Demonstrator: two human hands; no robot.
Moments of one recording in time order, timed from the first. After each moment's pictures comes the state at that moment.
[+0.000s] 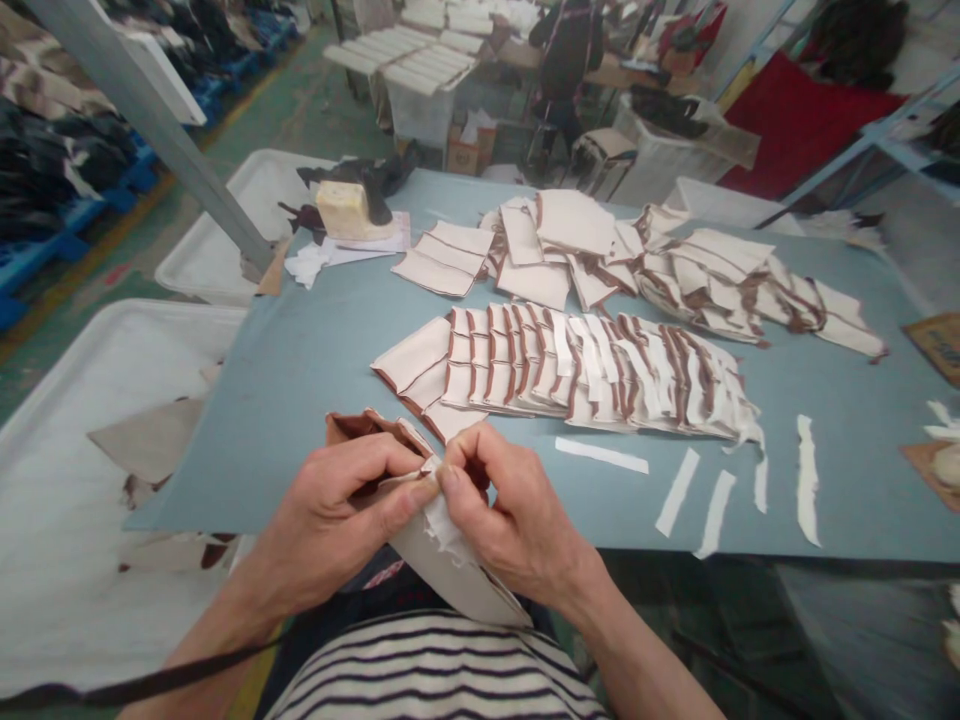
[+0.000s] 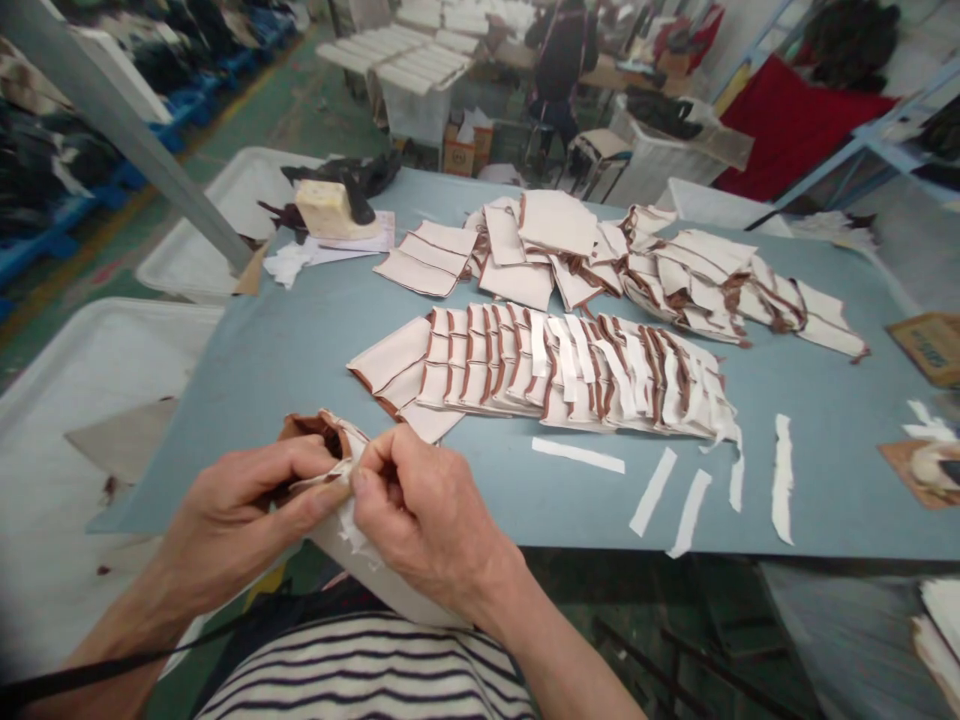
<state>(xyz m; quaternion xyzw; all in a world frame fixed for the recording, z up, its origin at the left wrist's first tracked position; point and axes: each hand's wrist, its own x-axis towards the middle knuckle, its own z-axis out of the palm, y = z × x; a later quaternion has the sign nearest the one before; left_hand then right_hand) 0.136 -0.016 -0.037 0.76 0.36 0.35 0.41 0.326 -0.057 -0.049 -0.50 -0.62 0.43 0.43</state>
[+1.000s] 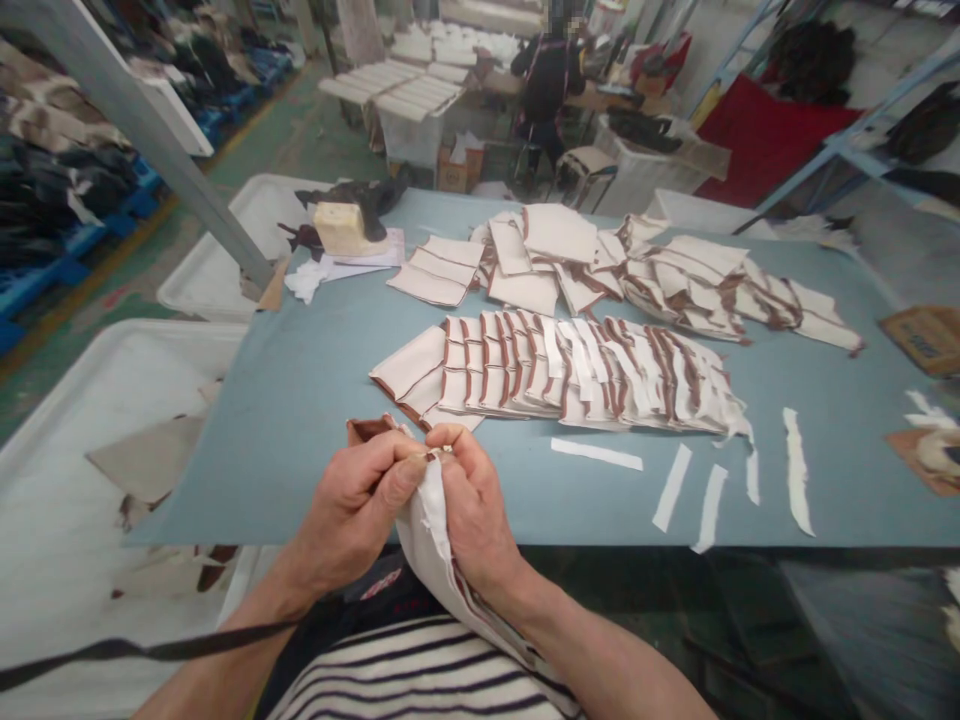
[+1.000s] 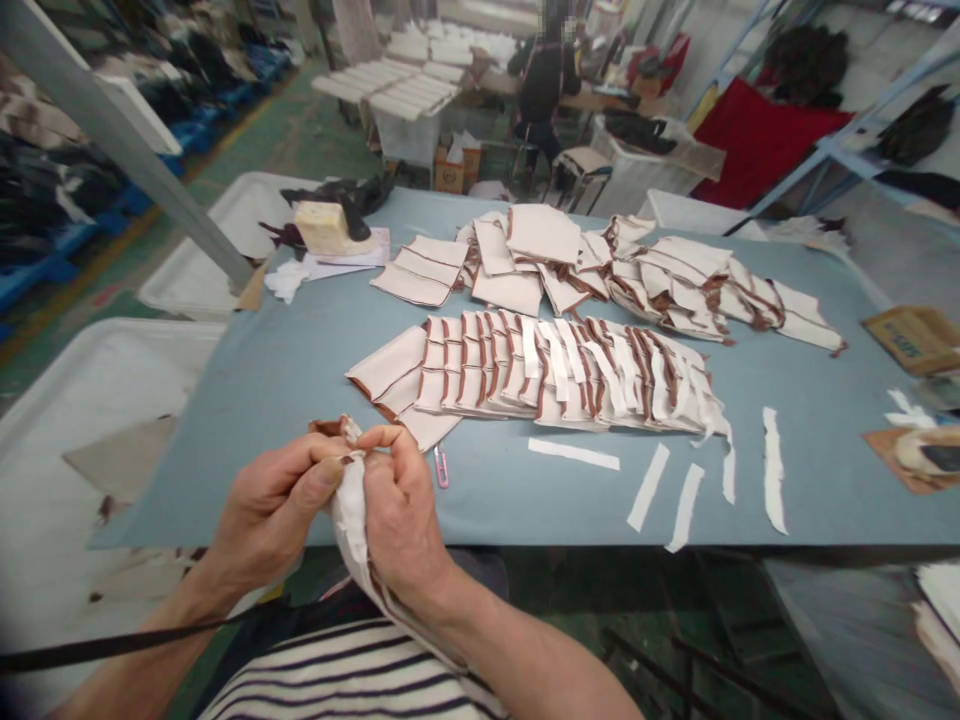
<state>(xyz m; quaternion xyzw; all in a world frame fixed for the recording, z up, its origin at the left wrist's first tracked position) 0.139 -0.026 -0.058 0.75 0.37 0.37 0.41 0.275 -0.071 -0.084 -0.46 -0.29 0.63 0.55</state>
